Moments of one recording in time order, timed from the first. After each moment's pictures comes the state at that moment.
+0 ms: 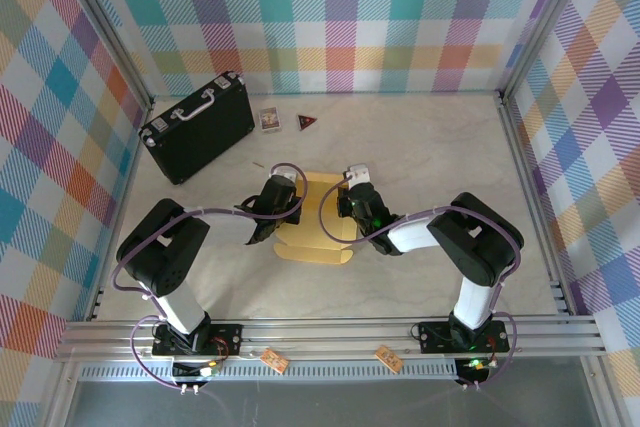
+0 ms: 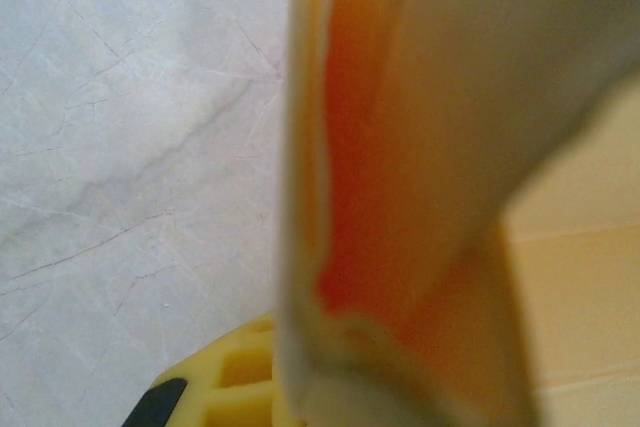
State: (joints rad) left arm -0.60 1.69 0.72 0.20 -0.20 -0.31; right arm 0.76 1.78 0.68 0.65 0.34 0.28
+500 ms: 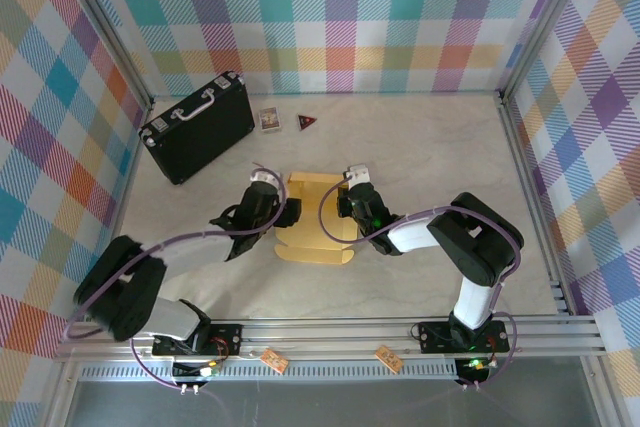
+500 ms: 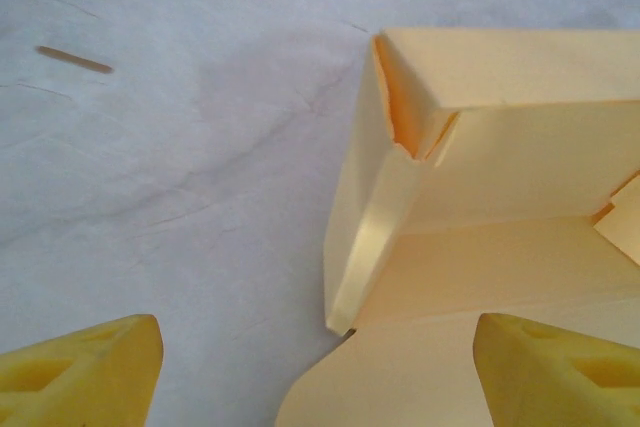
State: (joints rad) left arm -0.60 1.36 0.58 0.13 -0.23 -0.35; right arm 0.76 1.78 0.68 0.65 0.34 0.28
